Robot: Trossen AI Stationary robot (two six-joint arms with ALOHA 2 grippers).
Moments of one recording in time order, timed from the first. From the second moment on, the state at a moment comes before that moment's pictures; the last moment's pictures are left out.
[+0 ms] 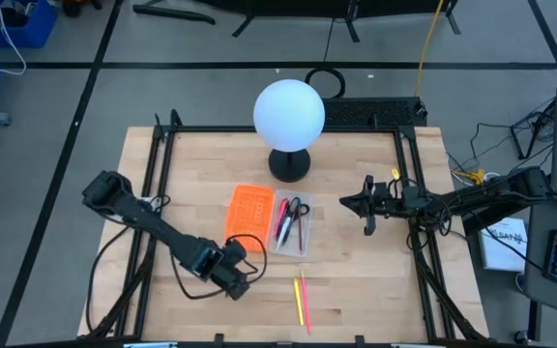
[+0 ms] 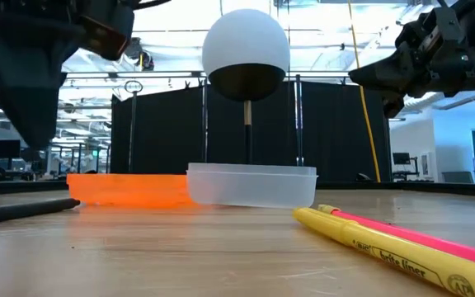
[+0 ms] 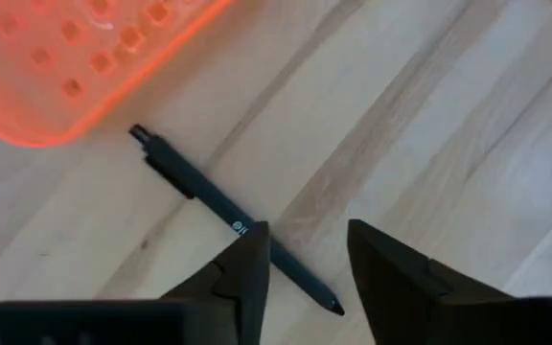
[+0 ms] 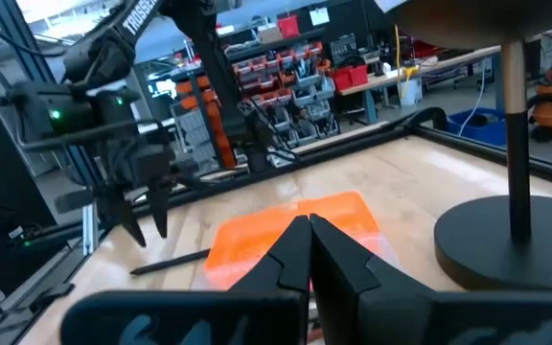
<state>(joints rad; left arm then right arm) -0.55 1.72 1.16 -0.77 -0.10 -1.27 0.05 0.82 0.02 0.85 0.18 0.28</state>
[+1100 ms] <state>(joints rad) -0.45 1.98 1.17 -0.77 0.27 -1.38 0.05 0.82 0.02 0.81 -0.01 0.25</state>
